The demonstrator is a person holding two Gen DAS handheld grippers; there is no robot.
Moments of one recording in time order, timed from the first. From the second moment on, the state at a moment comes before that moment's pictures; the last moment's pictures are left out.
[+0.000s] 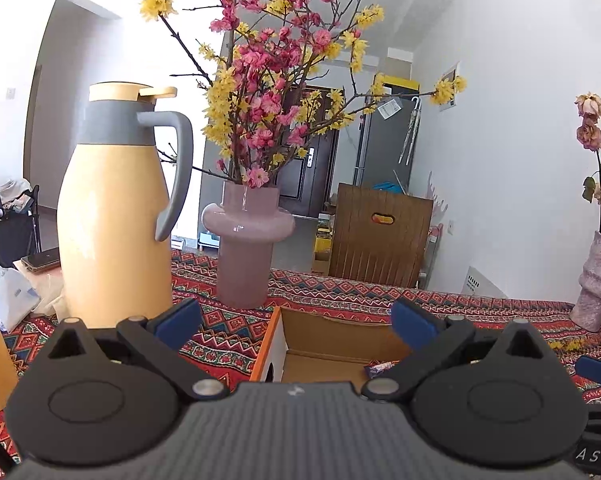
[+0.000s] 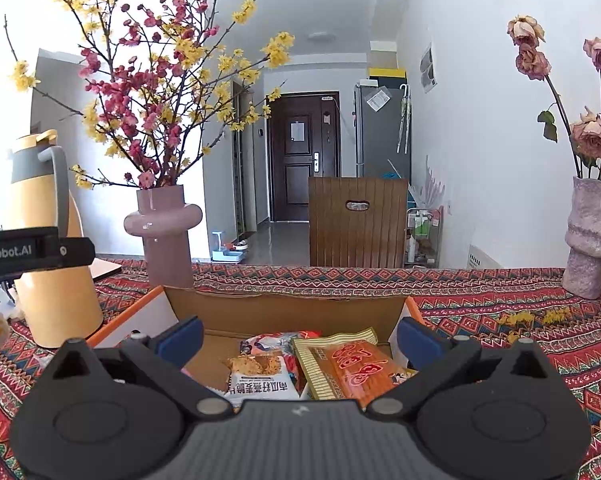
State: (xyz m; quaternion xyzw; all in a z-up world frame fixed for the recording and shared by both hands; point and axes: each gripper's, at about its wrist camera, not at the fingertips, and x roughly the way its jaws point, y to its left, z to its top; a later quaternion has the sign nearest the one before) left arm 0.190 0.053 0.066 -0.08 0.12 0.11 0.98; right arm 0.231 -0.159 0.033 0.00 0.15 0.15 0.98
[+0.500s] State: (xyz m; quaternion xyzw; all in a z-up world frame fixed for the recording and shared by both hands) left arm 0.137 0.055 0.067 -0.07 0.14 0.08 0.98; right arm 0.184 -0.164 0.033 -0.02 0.17 0.16 0.97
